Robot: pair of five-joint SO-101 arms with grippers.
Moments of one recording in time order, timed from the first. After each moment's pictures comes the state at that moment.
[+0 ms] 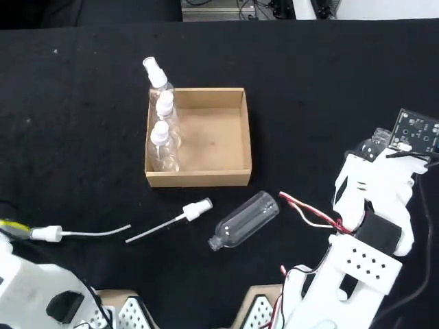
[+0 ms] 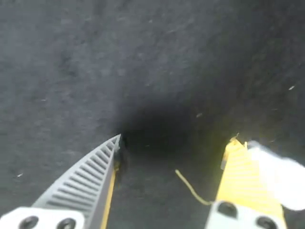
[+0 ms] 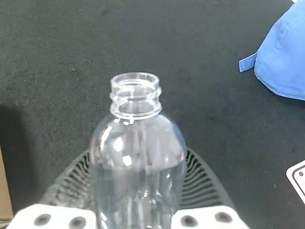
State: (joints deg) left arm -69.1 5.0 27.6 58.8 -35.6; right arm 30.3 -59.8 51.9 56.4 3.9
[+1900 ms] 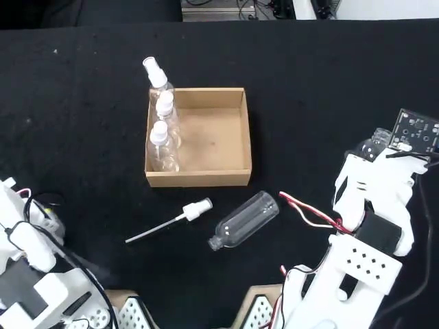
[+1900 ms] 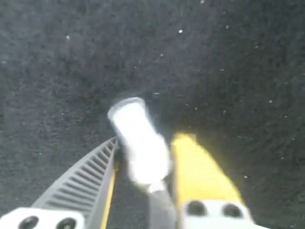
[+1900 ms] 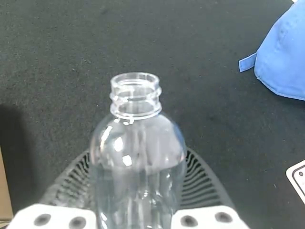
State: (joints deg) left arm -51.3 -11.6 46.6 64.0 -2.0; right arm 30.3 -59.8 51.9 56.4 3.9
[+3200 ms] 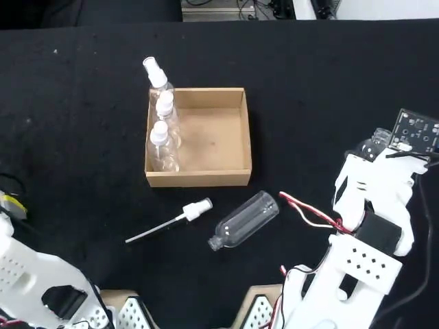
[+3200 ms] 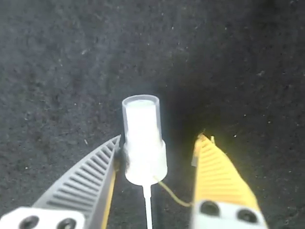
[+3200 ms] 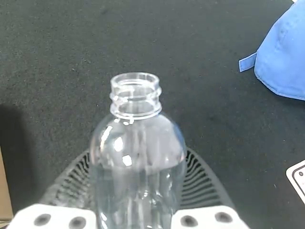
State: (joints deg) left arm -60.2 15.9 10.9 65.6 -33.2; right arm 30.3 -59.8 51.9 56.4 3.9
